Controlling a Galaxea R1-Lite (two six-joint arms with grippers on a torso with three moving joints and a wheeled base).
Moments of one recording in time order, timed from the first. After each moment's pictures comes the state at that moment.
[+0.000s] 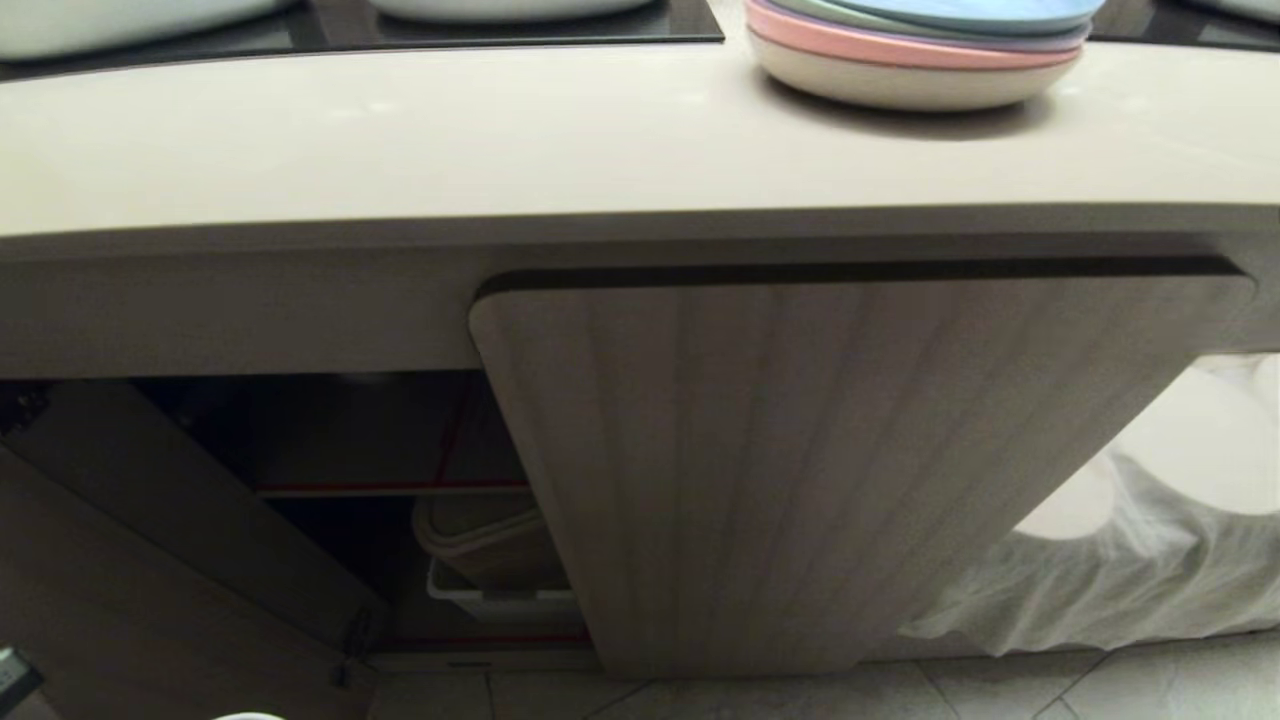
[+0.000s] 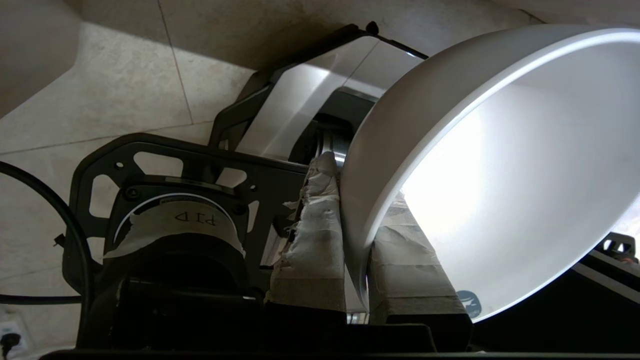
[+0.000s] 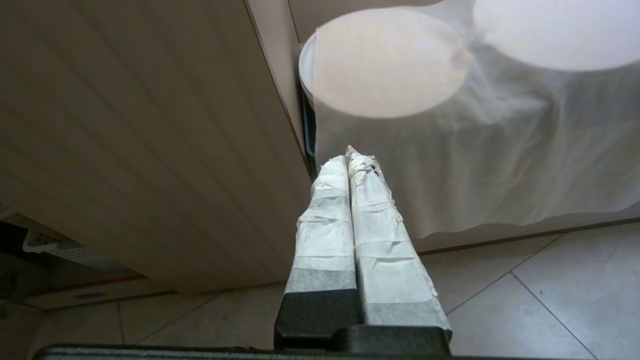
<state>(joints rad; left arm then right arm) -0.10 0.86 -0.56 0.76 -0.17 -0.51 0.01 0.00 0.00 -0.01 -0.05 0.18</state>
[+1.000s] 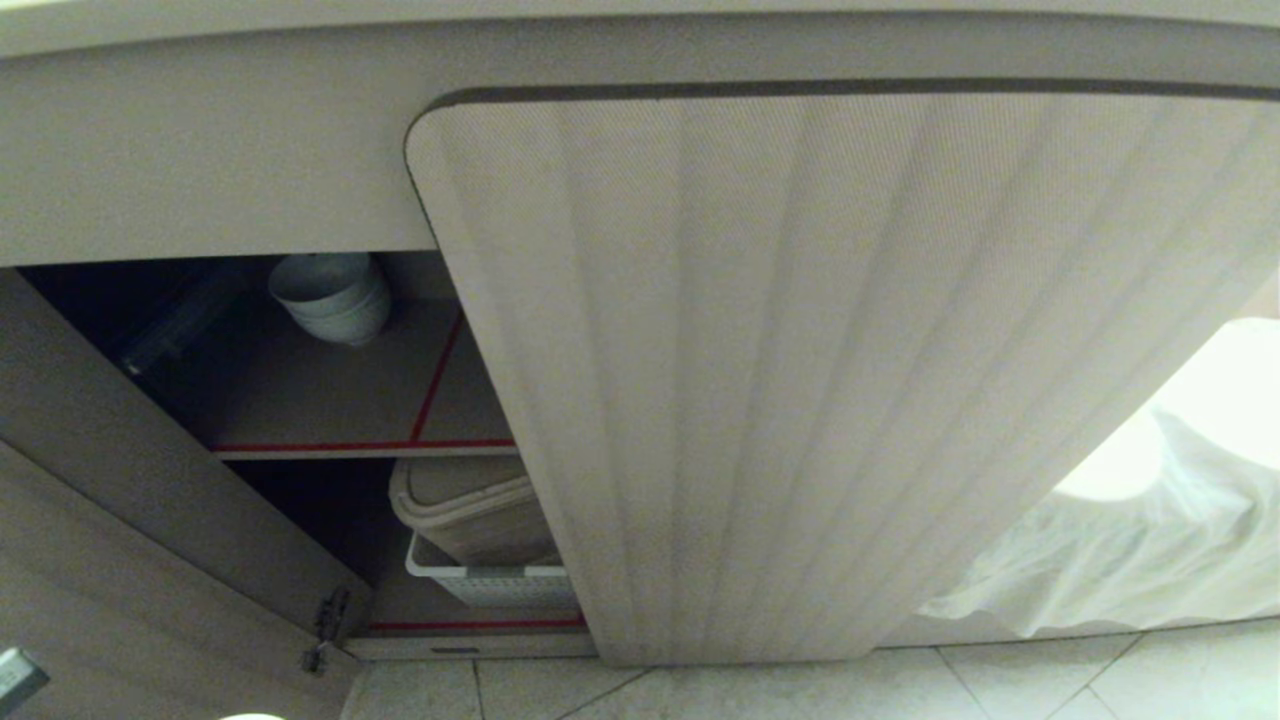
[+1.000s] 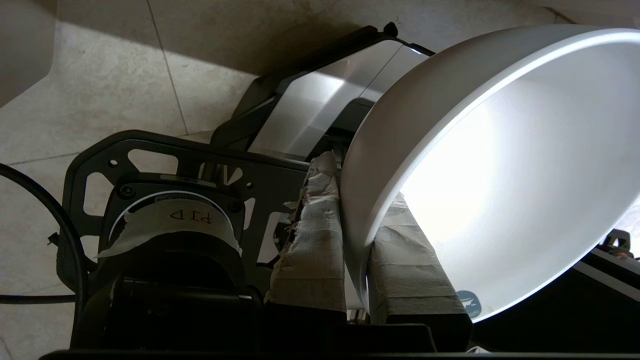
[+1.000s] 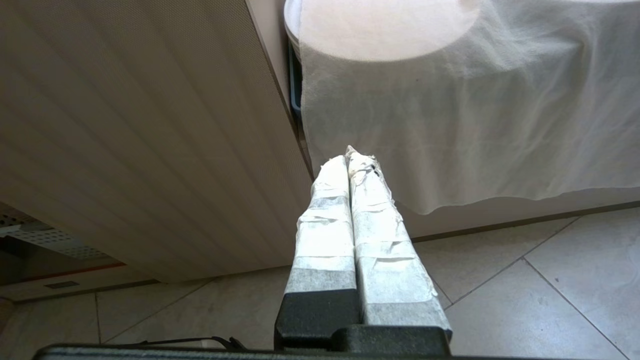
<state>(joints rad) -0.10 0.86 -0.55 0.76 -0.19 -0.51 0.01 0.00 0.00 -0.01 -0.05 0.19</state>
